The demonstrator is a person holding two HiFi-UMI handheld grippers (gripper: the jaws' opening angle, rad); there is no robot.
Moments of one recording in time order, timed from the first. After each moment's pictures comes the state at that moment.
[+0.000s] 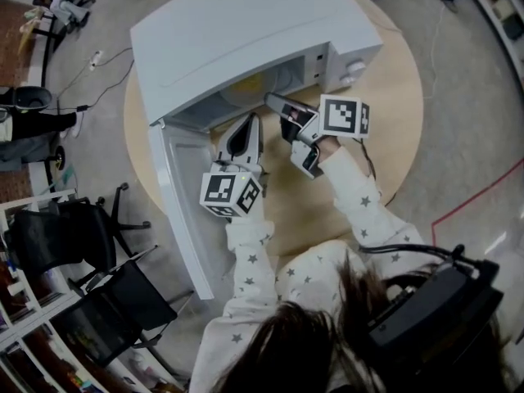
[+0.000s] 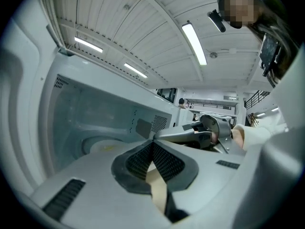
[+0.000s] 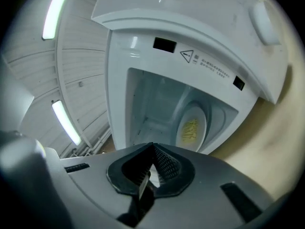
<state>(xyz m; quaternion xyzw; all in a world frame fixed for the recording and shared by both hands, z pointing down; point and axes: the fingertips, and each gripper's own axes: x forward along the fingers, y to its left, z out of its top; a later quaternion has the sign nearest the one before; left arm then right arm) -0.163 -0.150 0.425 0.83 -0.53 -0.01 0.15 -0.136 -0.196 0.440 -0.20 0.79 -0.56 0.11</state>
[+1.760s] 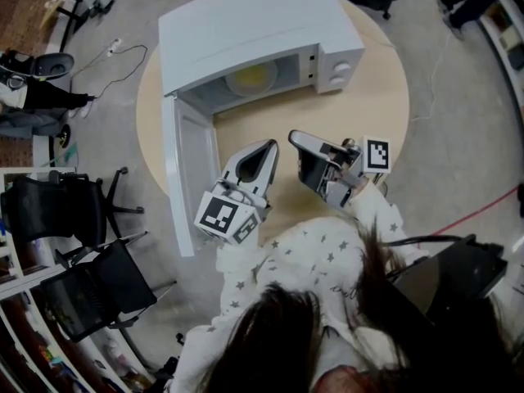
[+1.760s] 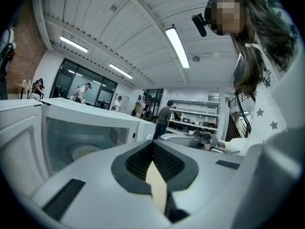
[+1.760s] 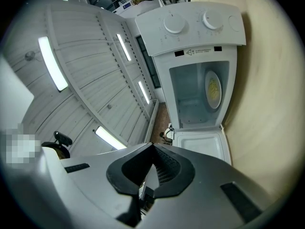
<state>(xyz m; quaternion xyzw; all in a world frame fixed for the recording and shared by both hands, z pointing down) -0.091 -0.039 0.334 0.88 -0.46 -0.01 0.13 -0.061 -0.063 0.359 0.02 0.70 -0.67 0.23</state>
